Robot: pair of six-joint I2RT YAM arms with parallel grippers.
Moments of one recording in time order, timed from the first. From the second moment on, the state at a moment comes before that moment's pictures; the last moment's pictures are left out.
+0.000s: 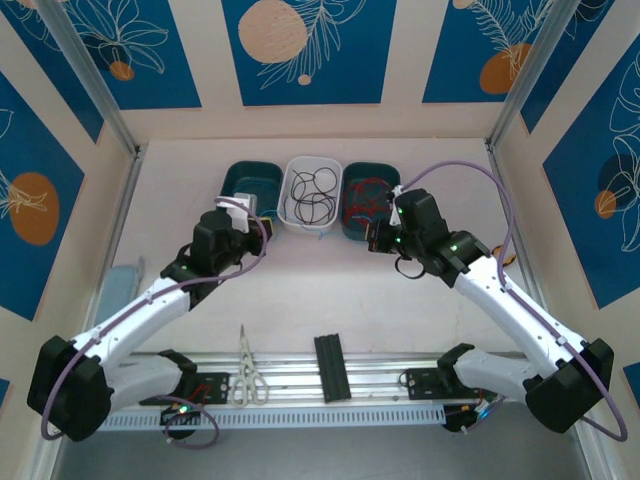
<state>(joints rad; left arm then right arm) -0.51 1.09 0.69 0.03 0.06 -0.36 0.55 1.09 1.01 -0.65 -0.04 0.61</state>
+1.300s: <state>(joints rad) -0.30 1.05 1.06 -0.18 0.02 -0.23 0.47 1.10 0.95 -0.70 0.03 0.71</state>
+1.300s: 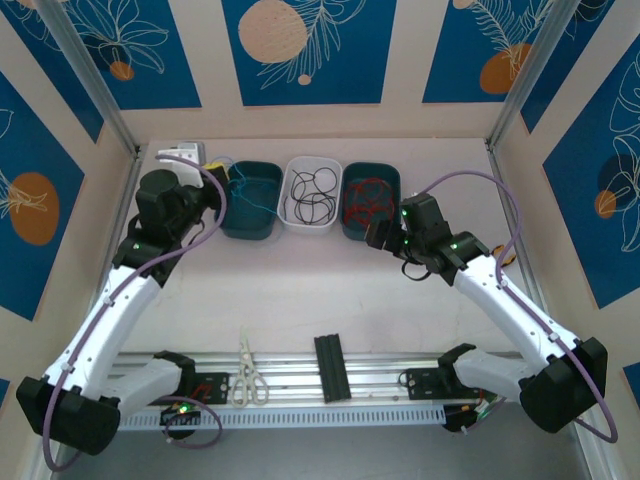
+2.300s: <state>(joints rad) -0.16 1.52 1.45 -0.18 0.01 -0.06 0.44 1.07 0.93 -0.70 0.08 0.73</state>
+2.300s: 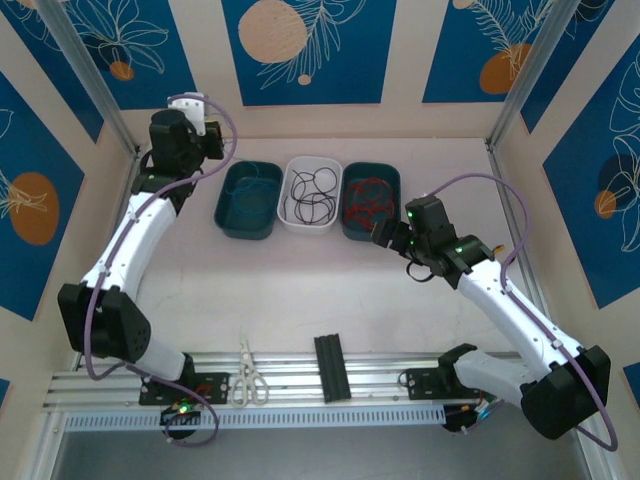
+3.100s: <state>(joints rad) -0.16 1.74 1.56 -0.26 0.02 -0.06 0.41 1.04 0.90 -0.70 0.11 0.75</state>
